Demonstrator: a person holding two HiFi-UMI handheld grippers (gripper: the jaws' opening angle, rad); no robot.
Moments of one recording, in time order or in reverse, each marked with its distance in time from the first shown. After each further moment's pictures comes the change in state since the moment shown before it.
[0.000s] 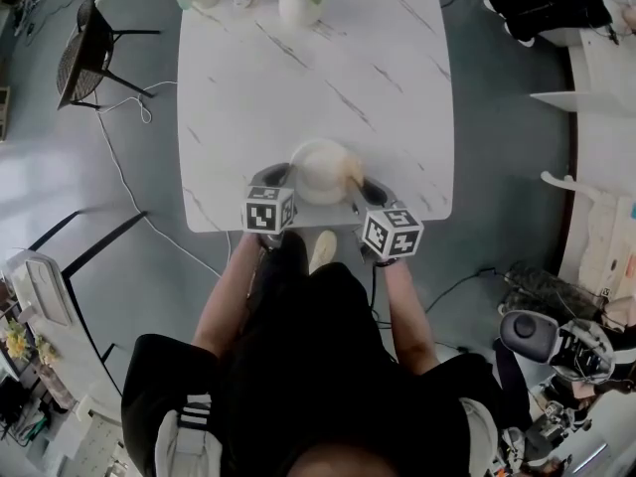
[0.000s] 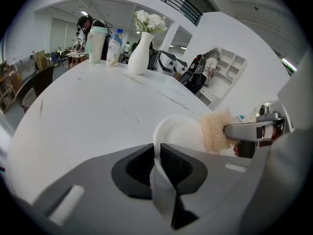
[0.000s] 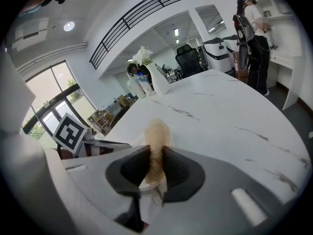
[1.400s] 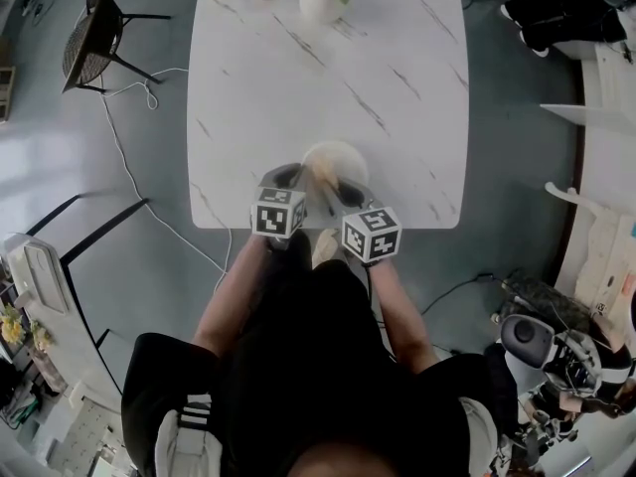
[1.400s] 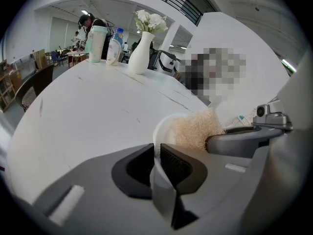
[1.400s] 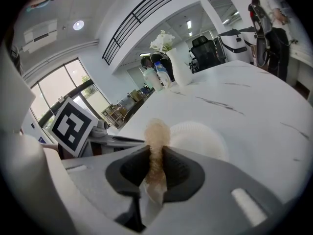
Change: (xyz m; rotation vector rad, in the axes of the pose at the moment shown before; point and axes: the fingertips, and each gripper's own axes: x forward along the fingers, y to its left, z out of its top) left arm 0.001 0.003 0.000 -0.007 0.003 -0.007; right arm 0.049 0.068 -0.011 -0.073 0.062 0.151
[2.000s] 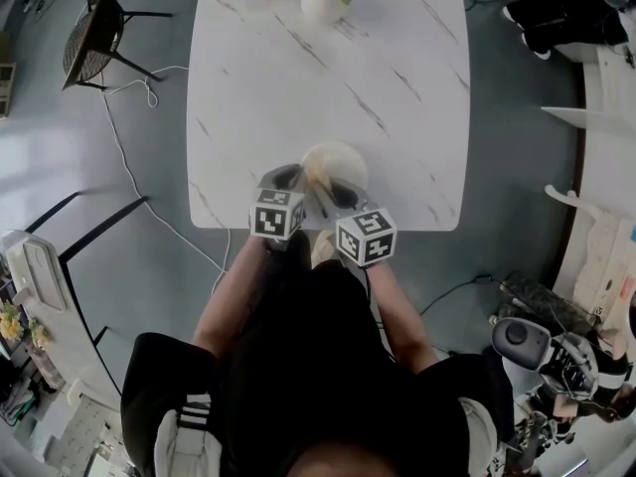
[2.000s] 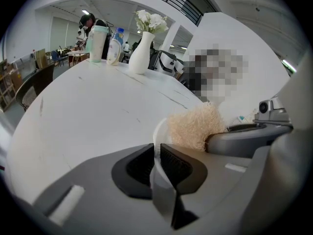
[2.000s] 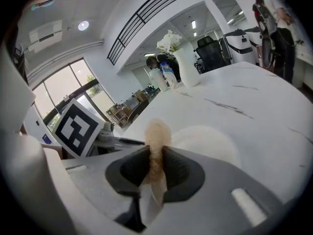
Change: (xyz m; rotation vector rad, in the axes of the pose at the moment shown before) left arm 0.000 -0.001 0.001 -0.005 0.000 0.002; right arm 0.003 0.016 0.008 -0.034 -0.003 0.046
